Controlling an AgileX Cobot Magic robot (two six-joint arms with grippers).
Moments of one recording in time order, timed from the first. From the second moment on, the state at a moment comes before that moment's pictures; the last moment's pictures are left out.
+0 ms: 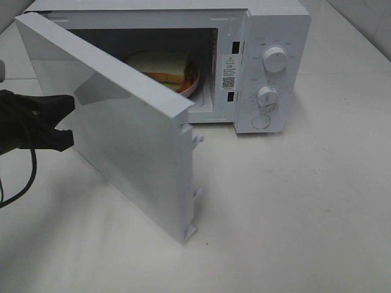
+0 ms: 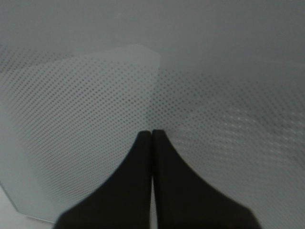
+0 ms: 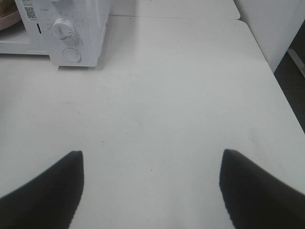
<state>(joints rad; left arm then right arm) -0.25 1.64 -0.41 0.38 -0.94 -0.21 0.03 0.00 -0.50 -0.07 1.00 0.01</state>
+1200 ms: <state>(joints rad) -0.57 1.84 -0.81 0.09 -0.82 -0.14 0.03 0.00 -0.50 -0.07 1.00 0.01</state>
